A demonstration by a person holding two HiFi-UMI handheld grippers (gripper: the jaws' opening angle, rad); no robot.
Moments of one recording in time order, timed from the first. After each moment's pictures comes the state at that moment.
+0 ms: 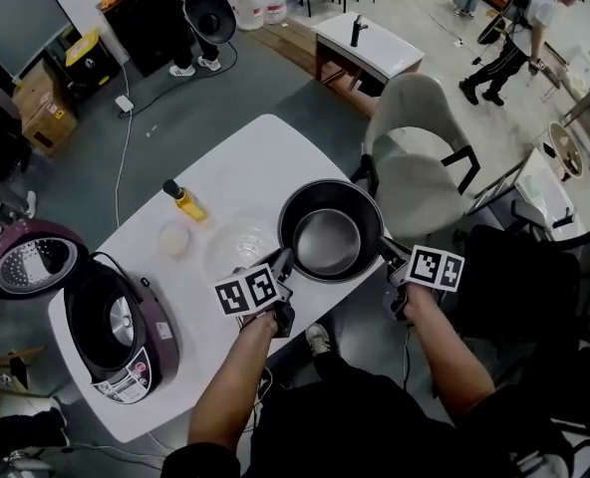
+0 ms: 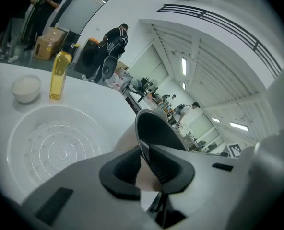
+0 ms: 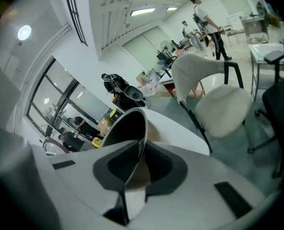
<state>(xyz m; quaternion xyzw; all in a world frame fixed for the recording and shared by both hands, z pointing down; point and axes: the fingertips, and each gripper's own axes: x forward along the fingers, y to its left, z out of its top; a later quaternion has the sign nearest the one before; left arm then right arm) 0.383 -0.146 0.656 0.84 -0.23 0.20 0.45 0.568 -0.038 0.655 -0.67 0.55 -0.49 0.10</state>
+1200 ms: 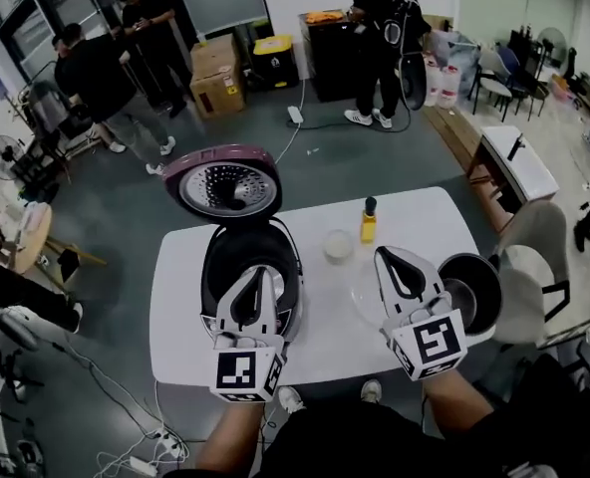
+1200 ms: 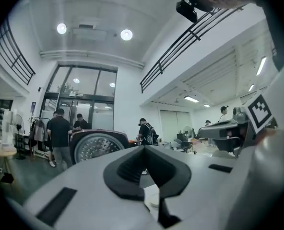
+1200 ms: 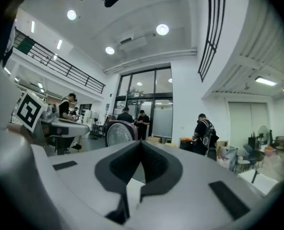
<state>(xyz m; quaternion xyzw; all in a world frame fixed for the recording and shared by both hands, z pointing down) 0.020 -0.148 0.352 0.82 -0.56 0.01 -0.03 0.201 -0.151 0.346 -0.52 0.85 0.06 -0.03</state>
